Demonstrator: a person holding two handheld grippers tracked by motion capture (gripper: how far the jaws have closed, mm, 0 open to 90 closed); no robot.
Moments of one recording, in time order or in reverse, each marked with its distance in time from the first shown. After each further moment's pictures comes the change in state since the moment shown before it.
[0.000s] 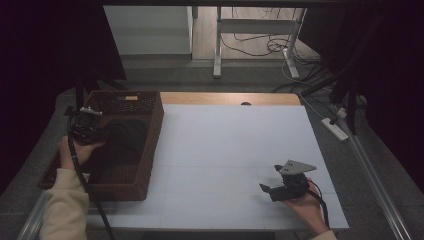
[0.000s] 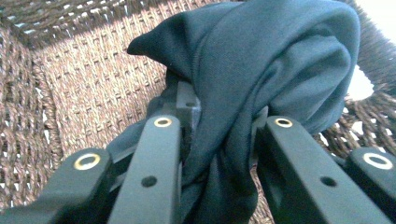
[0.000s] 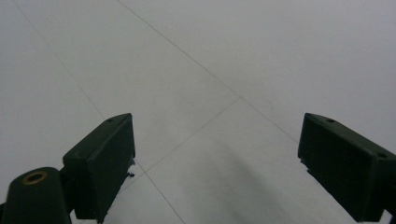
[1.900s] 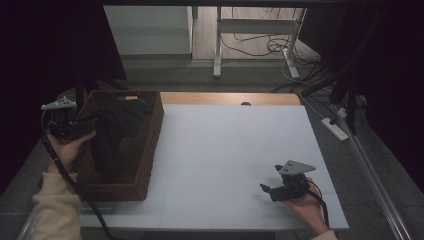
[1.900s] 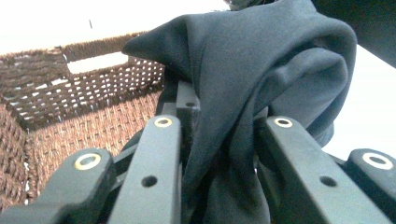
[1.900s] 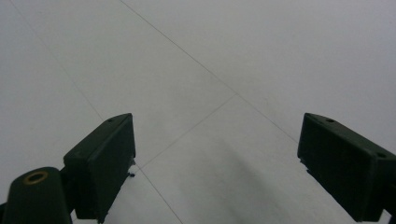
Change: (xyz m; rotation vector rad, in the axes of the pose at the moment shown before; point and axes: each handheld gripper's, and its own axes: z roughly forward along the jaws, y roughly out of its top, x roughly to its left) left arm -0.009 0.000 -0.065 -0.367 -0.135 -0.021; right arm 0.000 -0.001 0.000 0.015 -0.018 -0.013
